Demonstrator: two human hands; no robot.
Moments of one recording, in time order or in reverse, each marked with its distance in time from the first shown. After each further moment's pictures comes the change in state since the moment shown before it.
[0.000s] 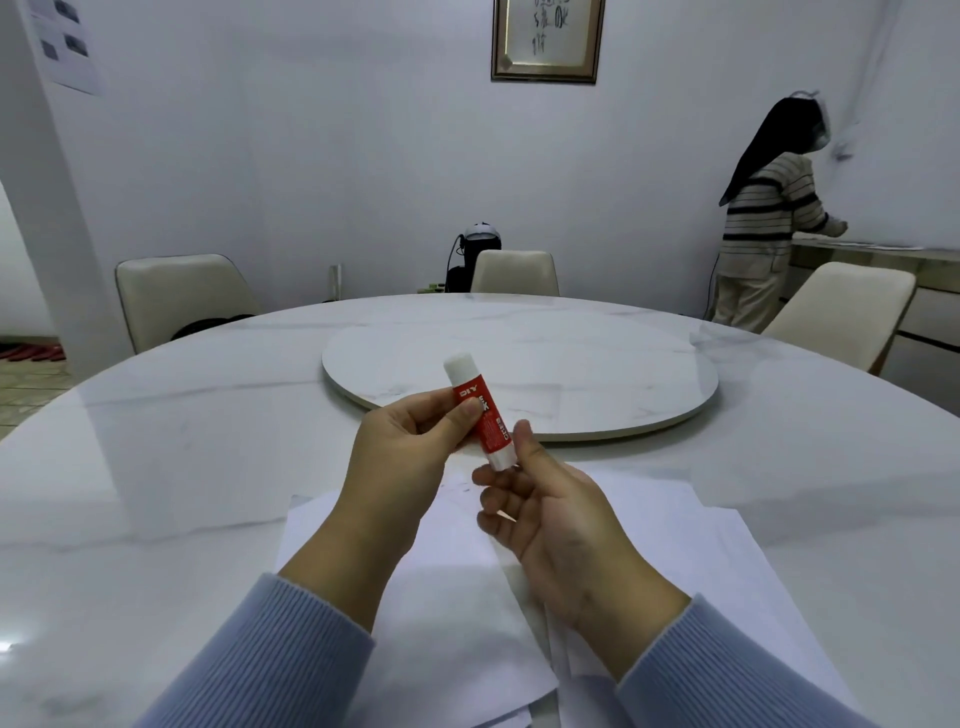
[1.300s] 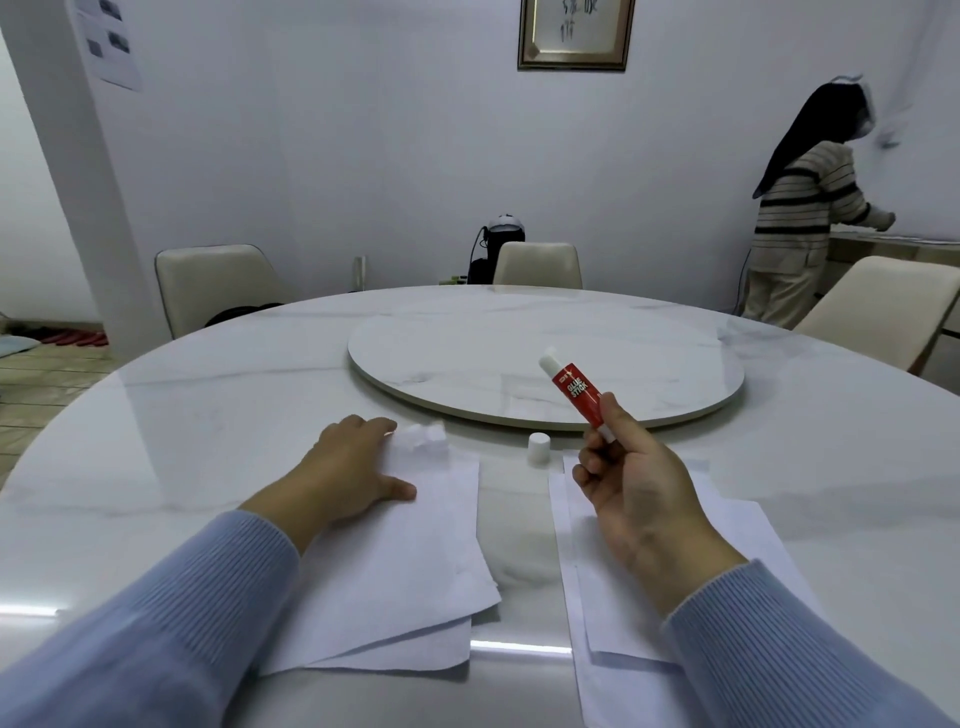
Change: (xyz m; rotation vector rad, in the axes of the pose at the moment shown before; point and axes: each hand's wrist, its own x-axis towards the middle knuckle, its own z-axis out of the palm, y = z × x) left_hand 0.041 -0.033 -0.096 1.485 -0.215 -0.203; right_hand 0.018 -0.023 -0.035 0.149 0.282 -0.173
